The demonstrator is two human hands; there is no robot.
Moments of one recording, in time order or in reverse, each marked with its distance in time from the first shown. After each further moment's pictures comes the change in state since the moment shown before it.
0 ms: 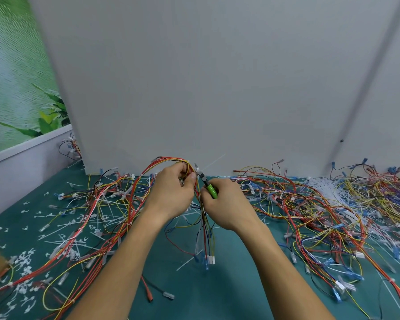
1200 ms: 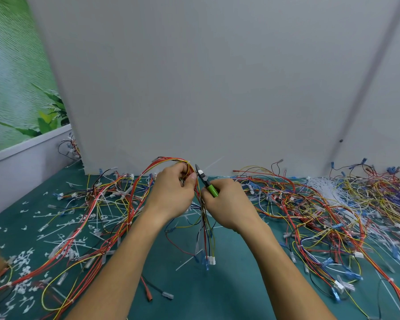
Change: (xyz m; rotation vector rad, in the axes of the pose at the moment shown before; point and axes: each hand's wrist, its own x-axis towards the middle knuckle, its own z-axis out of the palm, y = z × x) left_hand -0.001 0.002 0.001 0.002 -0.013 -0.002; right_hand -0.001 -0.001 -0.005 0.023 0.001 0.019
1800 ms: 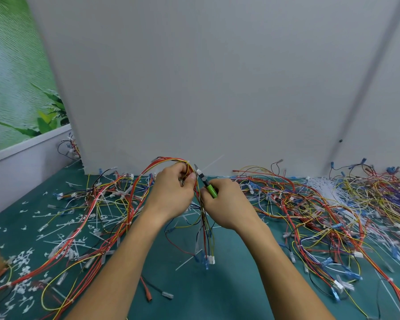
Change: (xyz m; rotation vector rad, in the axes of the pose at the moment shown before) left_hand 0.000 0.001 0.001 -0.014 0.006 0.003; right_hand 0.000 -0.001 0.002 -0.028 -0.008 -0.008
